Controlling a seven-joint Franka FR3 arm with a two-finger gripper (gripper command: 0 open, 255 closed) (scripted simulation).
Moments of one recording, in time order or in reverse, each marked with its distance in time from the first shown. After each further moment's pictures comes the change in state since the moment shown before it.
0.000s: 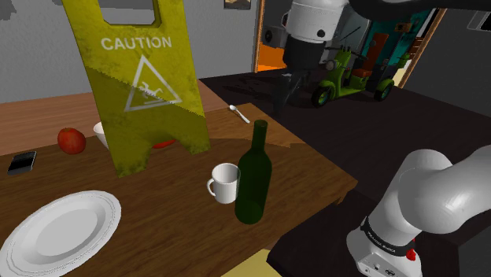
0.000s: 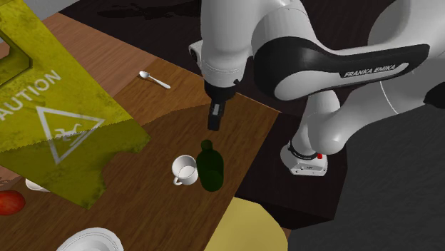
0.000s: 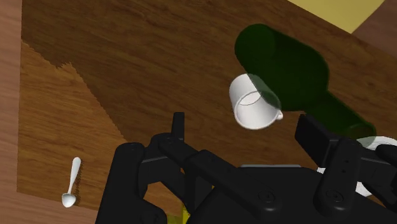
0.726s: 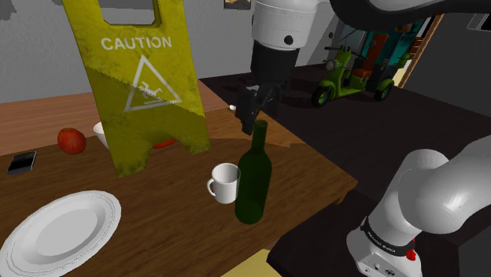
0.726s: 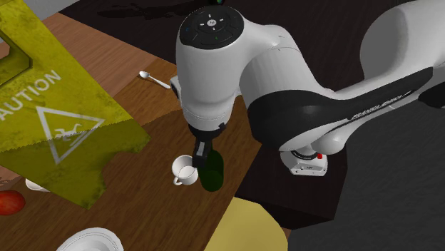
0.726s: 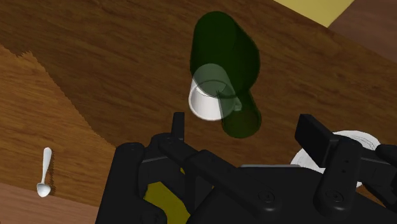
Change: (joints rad) arm 0.012 0.139 0.184 0.131 0.002 0.032 0.199
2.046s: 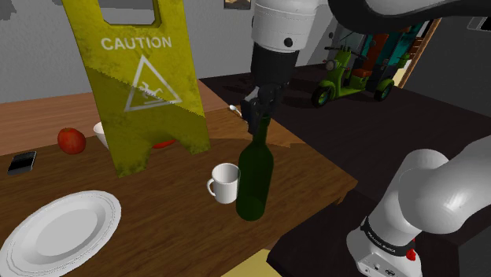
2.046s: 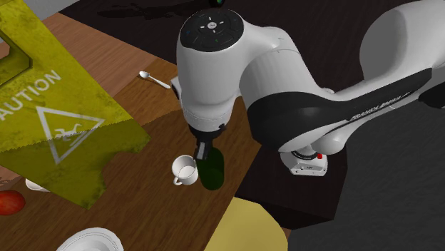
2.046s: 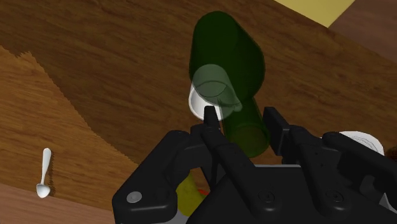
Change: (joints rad) arm 0.001 -0.002 0.000 -0.009 0.001 0.007 0.000
